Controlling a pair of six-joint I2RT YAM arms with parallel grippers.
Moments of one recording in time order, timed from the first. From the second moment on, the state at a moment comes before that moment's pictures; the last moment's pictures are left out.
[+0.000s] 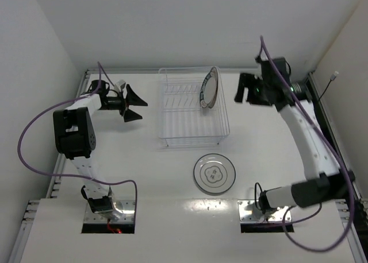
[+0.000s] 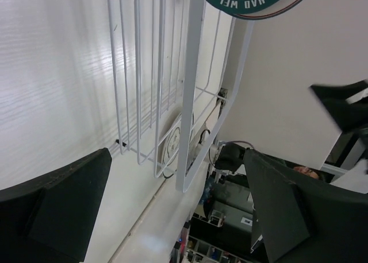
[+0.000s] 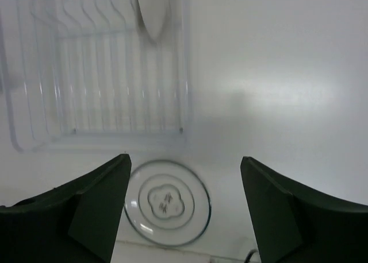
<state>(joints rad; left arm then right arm) 0.16 1.95 1.37 -0.53 1.13 -0.42 0.23 1.48 1.66 -0.98 0.04 0.28</state>
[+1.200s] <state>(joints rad) 0.19 1.96 1.22 -0.42 1.15 -0.50 0.00 1.43 0.64 -0.65 -0.62 0.26</state>
